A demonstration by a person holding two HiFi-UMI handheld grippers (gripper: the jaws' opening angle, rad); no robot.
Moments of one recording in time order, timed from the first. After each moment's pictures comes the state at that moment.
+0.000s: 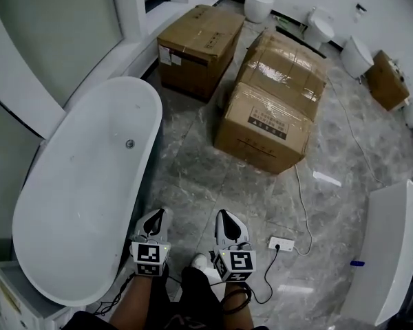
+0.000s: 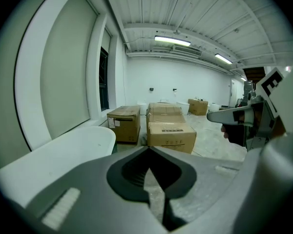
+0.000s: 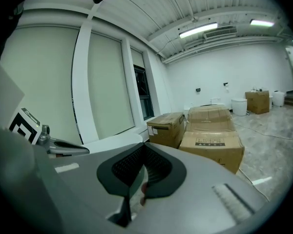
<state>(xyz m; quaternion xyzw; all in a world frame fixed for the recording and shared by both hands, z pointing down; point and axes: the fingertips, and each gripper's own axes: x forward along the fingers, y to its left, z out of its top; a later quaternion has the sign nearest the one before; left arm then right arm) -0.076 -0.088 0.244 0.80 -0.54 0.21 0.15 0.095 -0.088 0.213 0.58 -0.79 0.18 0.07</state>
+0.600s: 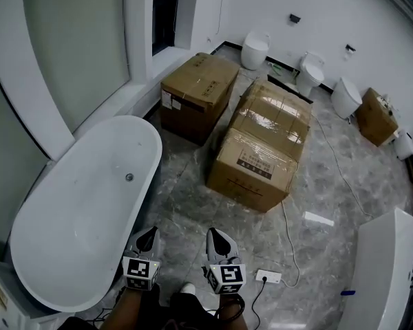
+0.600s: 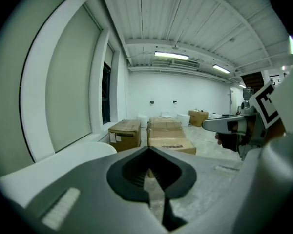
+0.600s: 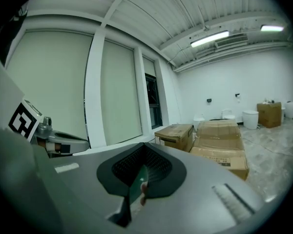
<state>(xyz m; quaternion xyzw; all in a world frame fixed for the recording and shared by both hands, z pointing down) -0.075 -0.076 0.153 0.81 -0.55 0.17 0.11 0.093 -0.087 0.131 0.54 -0.83 0.11 0.05</state>
